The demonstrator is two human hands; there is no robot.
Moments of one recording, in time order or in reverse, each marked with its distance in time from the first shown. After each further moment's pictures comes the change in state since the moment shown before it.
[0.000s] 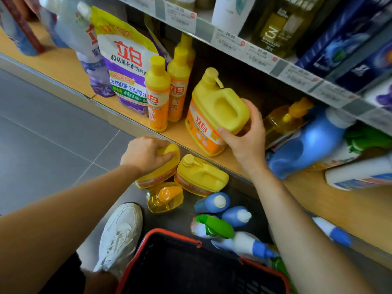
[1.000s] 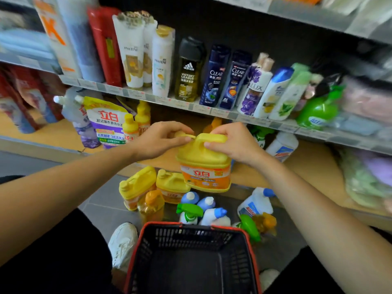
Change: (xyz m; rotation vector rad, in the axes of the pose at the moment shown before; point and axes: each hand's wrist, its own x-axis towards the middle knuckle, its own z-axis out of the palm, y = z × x) left_hand -0.040 0.181 -0.204 -0.551 -0.221 0.447; right_hand -0.093 -0.166 -0.159 -0.416 -0.176 -0.118
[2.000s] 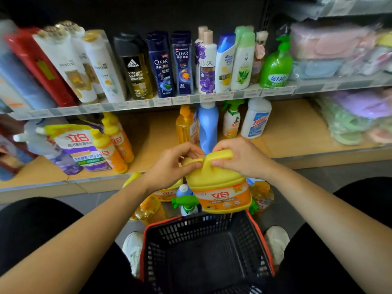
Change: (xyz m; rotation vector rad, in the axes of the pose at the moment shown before) left_hand -0.006 0.031 0.106 -0.024 -0.162 0.195; right_hand -0.122 0.047 -0.005 0.122 0.058 0.108
